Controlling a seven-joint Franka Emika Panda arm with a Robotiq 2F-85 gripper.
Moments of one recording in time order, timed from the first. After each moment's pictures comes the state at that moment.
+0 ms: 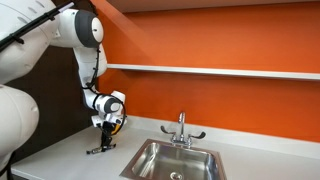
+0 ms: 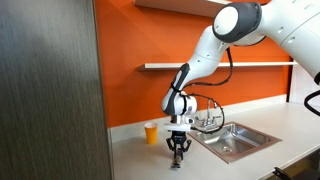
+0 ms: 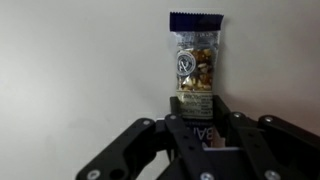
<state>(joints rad) 0.22 0.67 -0.01 -1.99 0.32 2.43 0.59</state>
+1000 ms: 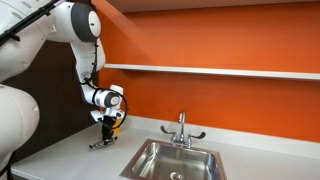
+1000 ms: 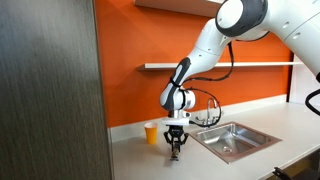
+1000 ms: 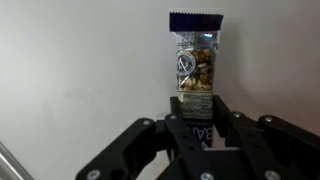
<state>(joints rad) 0.23 0.62 -0.01 -1.98 0.24 2.43 0.59</state>
